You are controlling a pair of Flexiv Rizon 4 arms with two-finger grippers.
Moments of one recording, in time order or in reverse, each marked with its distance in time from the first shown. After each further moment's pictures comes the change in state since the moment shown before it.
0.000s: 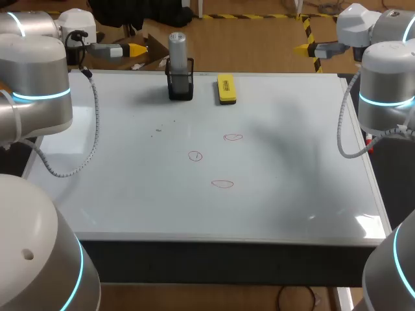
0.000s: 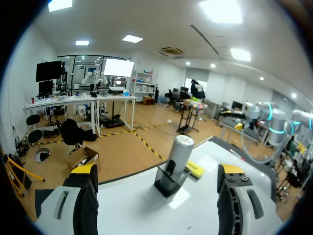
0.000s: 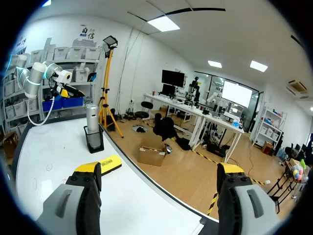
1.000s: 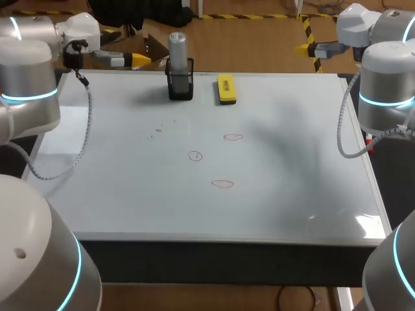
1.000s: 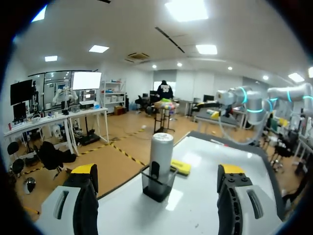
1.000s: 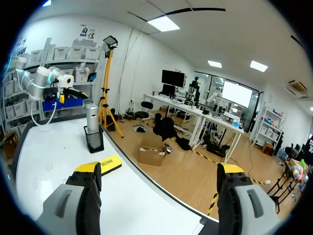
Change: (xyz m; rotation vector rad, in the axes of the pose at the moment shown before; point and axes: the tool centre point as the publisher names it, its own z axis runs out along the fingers) left arm 0.027 0.010 0.023 0.065 0.280 0.199; right arm 0.000 0.000 0.000 0.000 0.000 0.000
